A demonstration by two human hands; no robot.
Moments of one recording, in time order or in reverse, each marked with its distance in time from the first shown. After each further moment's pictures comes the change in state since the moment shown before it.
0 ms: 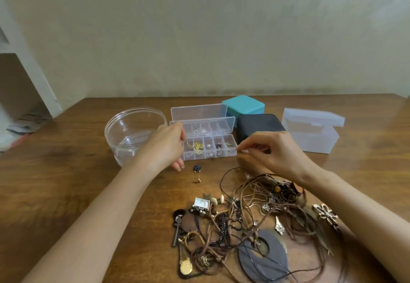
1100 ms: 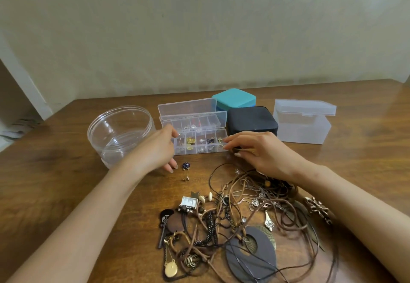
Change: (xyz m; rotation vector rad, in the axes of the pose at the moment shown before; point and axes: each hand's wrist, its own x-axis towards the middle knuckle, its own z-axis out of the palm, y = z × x) left_hand 0.011 -0.001 0.016 0.050 -0.072 -0.030; right_hand -0.003 0.014 0.002 -0.062 -0.194 0.005
